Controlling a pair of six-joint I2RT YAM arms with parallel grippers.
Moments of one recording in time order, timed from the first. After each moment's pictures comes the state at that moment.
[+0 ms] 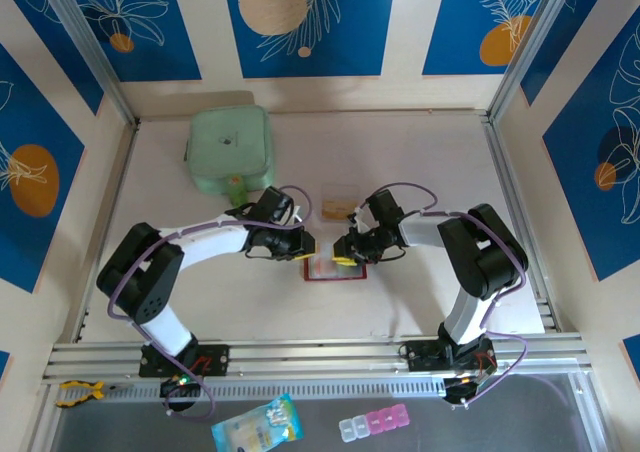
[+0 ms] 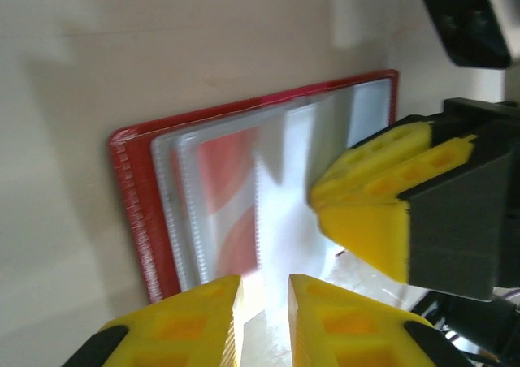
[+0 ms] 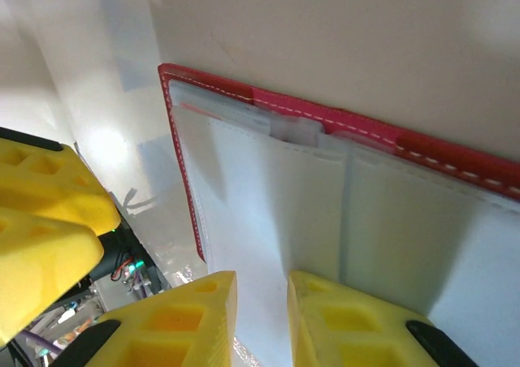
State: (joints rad) left arm -0.66 1.65 0.91 -0.27 0.51 -0.78; right arm 0.44 1.74 0.76 -0.17 -0.83 0.64
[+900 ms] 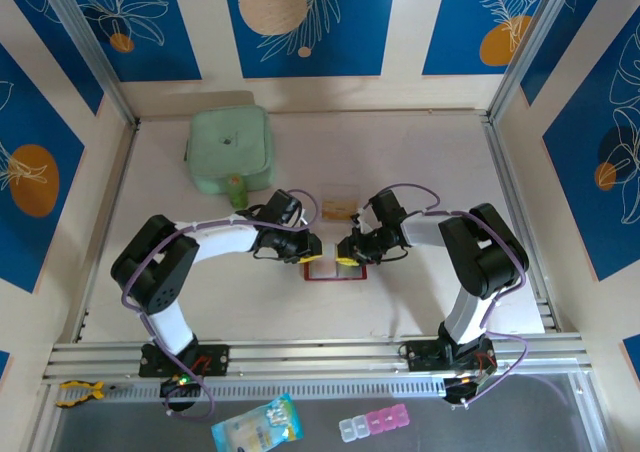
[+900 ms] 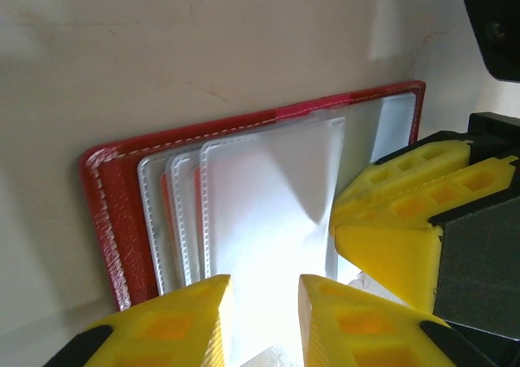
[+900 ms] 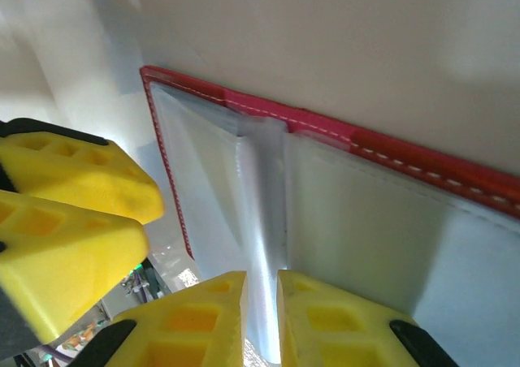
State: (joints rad) left arm -0.69 1.73 0.93 -0.24 0.49 -0.83; right arm 0.43 1.75 0.76 -0.20 -0.82 0.63
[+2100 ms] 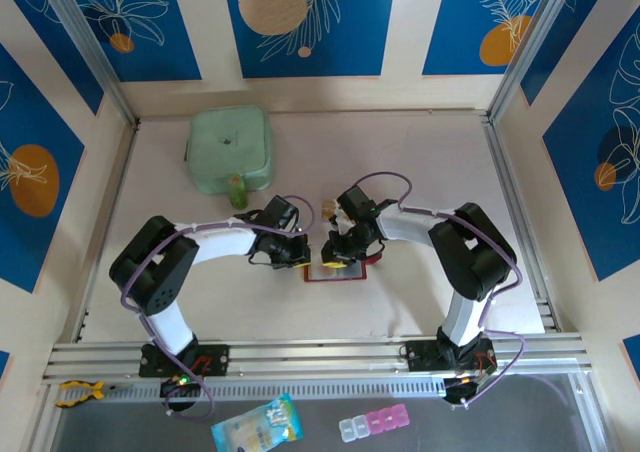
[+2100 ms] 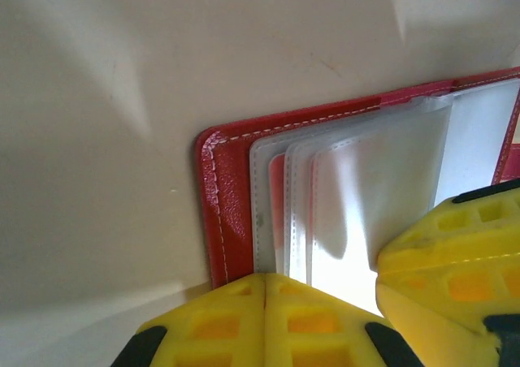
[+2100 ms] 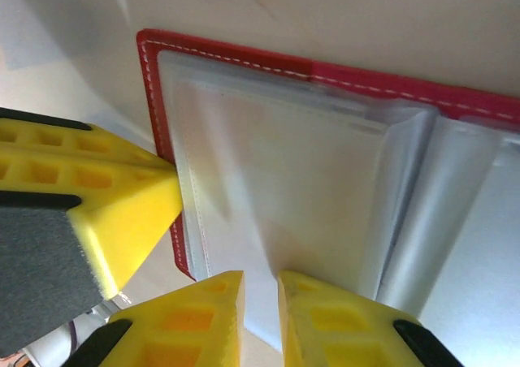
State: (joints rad) left arm -0.68 1.72 0.88 -0.28 0.42 -0.78; right arm 0.62 1.77 0.98 -0.49 -0.57 0.61
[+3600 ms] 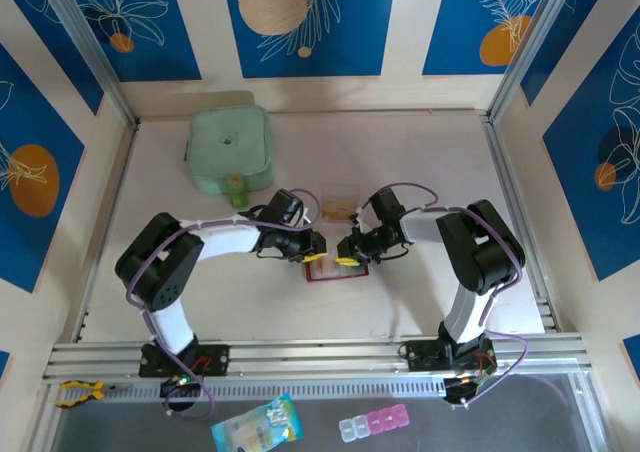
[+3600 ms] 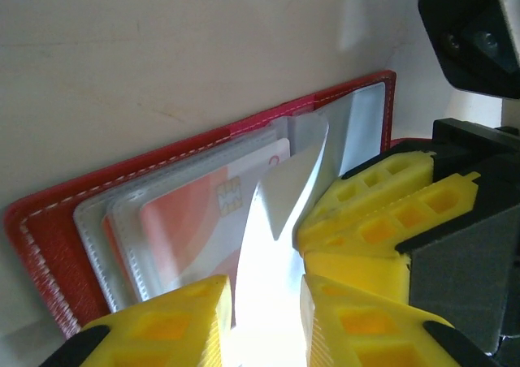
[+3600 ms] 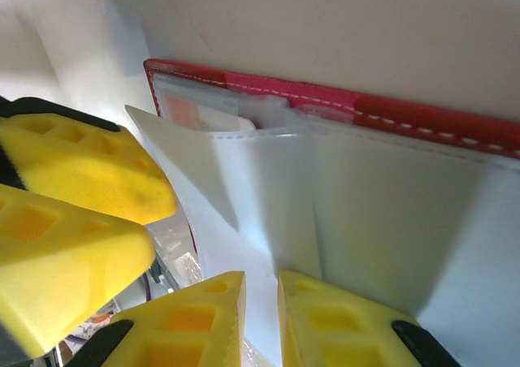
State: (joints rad) left arm -0.69 1.76 0.93 -0.15 0.54 -0.87; right arm 0.41 1.78 0.79 -0.24 -0.87 0.56
